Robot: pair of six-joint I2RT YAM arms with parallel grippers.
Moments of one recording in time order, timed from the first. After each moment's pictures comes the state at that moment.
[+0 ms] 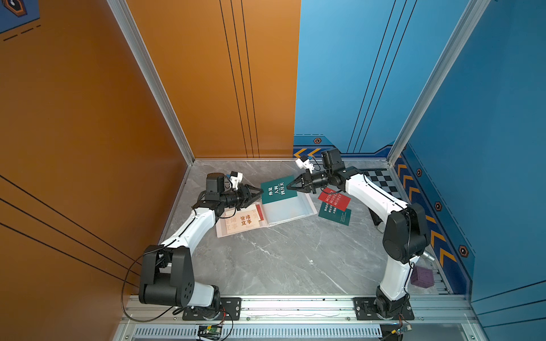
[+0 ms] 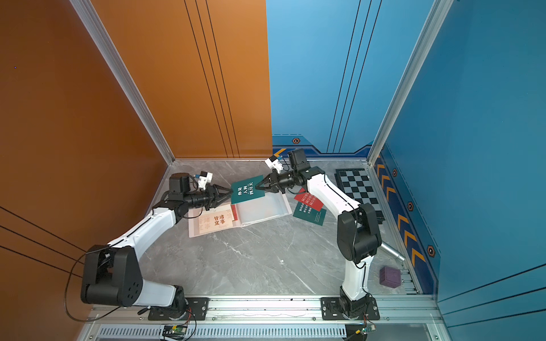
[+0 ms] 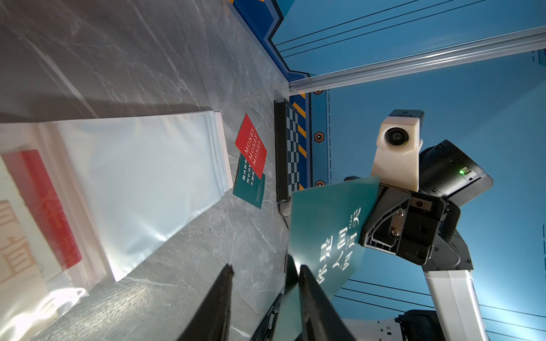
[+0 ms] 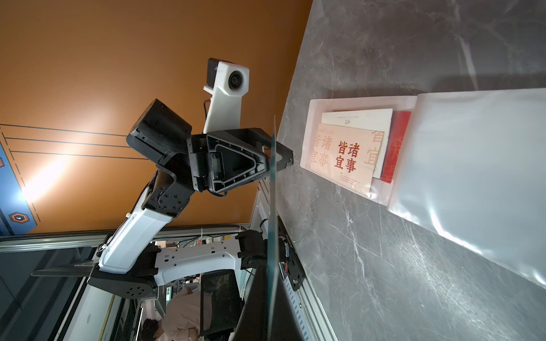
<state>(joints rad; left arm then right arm) -0.07 1.43 0.93 -0.08 0.89 -0.87 0.42 1.89 1.62 -0.44 -1.11 0.65</state>
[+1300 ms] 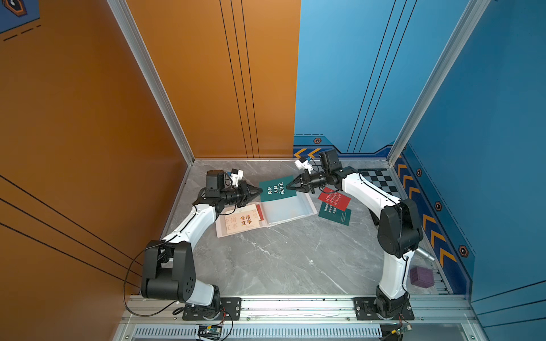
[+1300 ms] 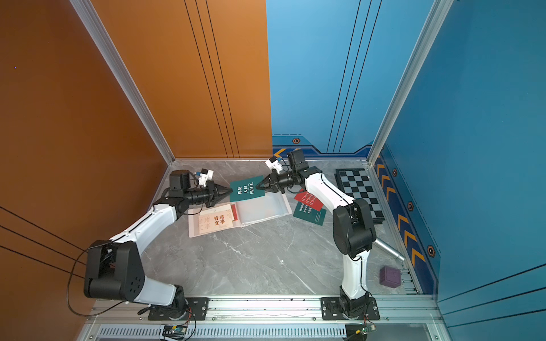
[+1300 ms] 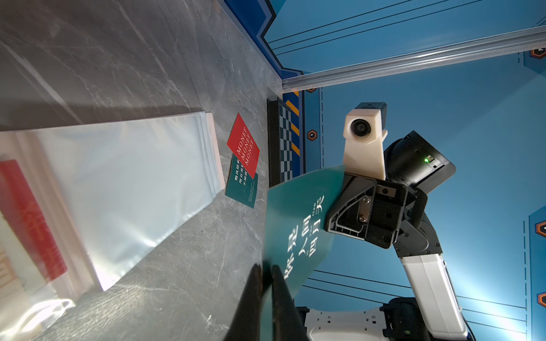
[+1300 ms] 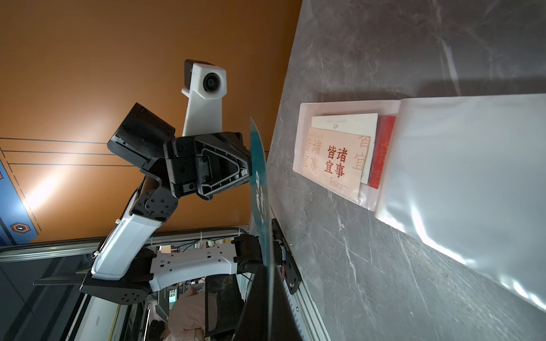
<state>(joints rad) -0.07 1.47 0.98 -0.08 0.93 -0.89 0.40 1.96 1.64 -0.43 -1.12 0.66</state>
